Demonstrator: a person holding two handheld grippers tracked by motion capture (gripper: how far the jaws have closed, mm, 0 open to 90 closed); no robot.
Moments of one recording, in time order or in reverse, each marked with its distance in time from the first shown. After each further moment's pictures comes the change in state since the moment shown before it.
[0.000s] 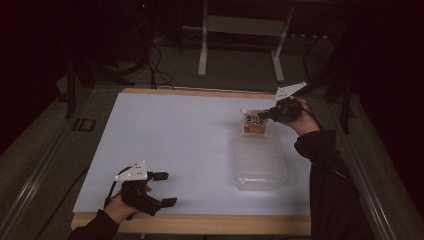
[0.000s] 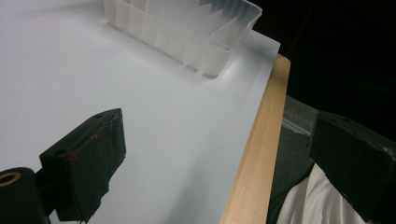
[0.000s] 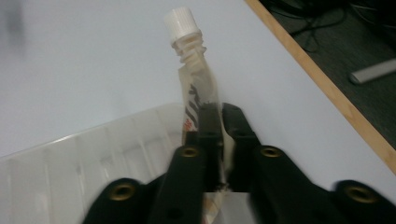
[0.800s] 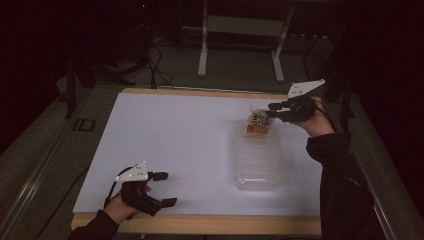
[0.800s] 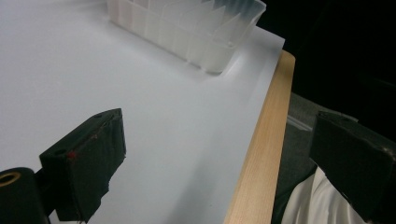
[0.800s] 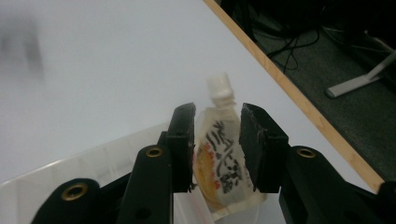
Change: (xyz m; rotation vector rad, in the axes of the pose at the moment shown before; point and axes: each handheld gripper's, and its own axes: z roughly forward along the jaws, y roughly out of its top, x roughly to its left) left arm 0.000 -0.001 0.000 0.009 0.018 0.011; right arm 0.021 0.013 -0.048 -0.080 -0.058 -0.001
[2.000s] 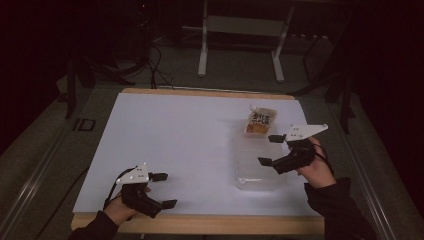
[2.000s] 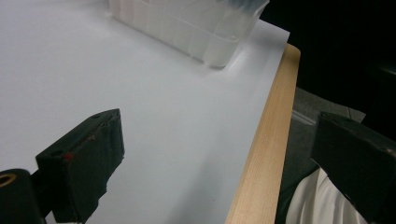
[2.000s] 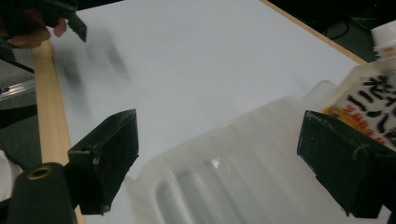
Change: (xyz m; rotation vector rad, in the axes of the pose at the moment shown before) left arm -0.003 -0.003 0.001 0.018 0.020 0.024; right arm 0.120 -0.035 -0.015 -0.048 0.053 0.118
